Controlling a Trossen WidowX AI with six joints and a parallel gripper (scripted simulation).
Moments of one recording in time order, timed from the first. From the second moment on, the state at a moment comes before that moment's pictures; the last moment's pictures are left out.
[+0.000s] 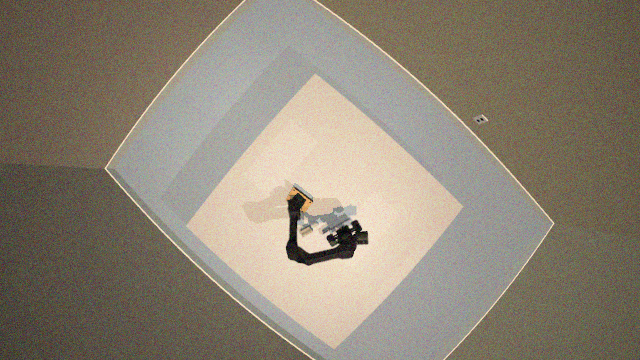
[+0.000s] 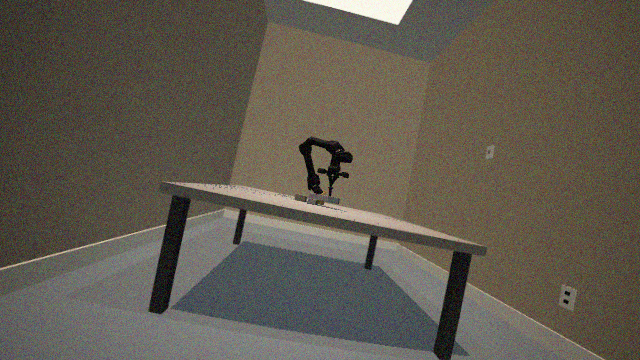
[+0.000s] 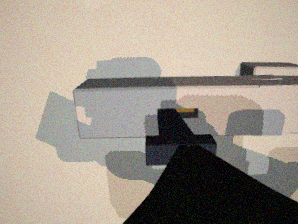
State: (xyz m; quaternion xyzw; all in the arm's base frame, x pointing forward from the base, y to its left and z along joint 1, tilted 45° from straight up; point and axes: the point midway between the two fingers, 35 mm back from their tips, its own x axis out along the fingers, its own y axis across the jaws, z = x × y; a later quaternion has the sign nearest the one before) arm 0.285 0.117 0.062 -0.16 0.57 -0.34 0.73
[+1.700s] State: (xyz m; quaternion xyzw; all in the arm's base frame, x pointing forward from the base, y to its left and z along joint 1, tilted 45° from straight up) arm 0.287 0.116 0.057 -0.17 0.57 -0.33 0.73
